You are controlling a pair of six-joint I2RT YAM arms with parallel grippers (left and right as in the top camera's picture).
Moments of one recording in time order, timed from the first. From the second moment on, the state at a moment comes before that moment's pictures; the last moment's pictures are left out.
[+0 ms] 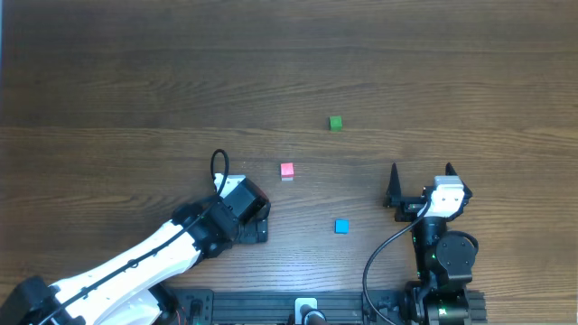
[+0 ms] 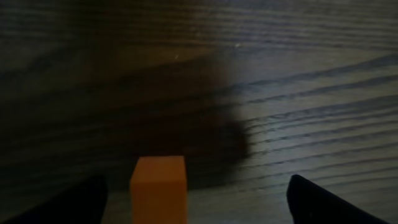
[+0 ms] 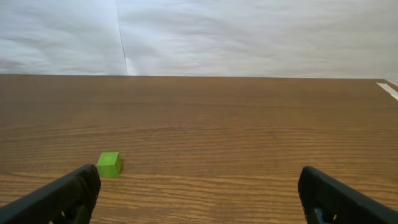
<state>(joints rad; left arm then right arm) -0.80 1.25 0.56 -0.62 -0.11 -0.81 0.04 0.01 0.01 -0.07 0.04 0.00</state>
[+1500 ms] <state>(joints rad) -0.80 1.35 0.57 -0.66 -0.11 -0.89 0.04 0.01 0.01 -0.07 0.04 0.00</state>
